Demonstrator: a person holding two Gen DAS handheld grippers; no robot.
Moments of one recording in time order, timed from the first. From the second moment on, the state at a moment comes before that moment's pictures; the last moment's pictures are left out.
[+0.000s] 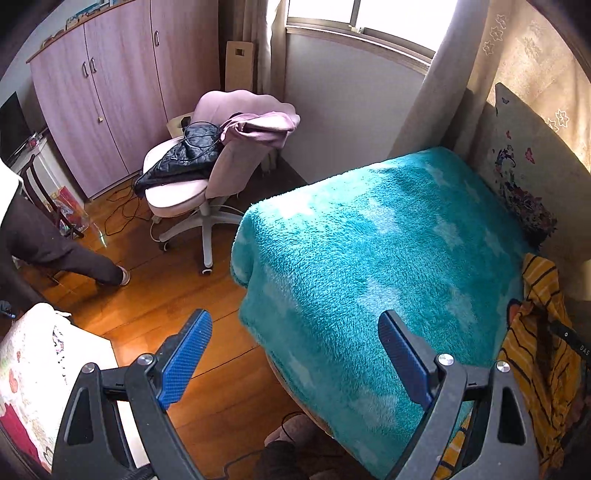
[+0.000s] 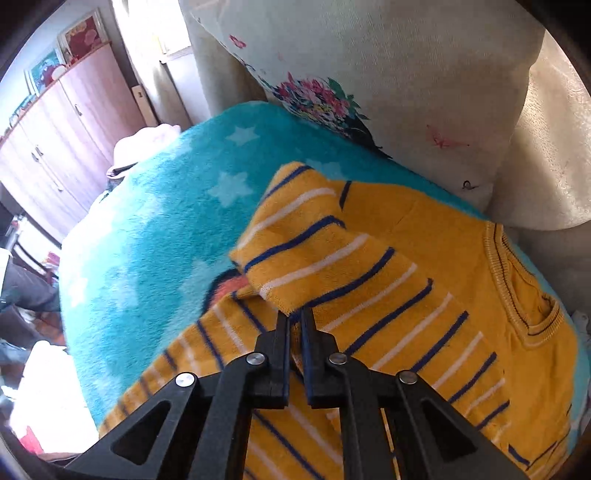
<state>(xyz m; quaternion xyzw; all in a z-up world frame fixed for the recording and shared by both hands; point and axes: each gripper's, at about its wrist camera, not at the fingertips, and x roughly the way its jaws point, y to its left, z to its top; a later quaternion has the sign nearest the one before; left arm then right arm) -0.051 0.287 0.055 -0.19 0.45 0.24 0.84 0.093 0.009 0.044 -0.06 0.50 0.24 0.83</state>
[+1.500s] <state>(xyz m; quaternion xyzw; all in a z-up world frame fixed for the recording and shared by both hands) 0.212 0.015 -0.001 0.01 0.50 -0.18 0.85 0.032 -0.093 0.003 -0.02 0.52 -0.01 0.85</state>
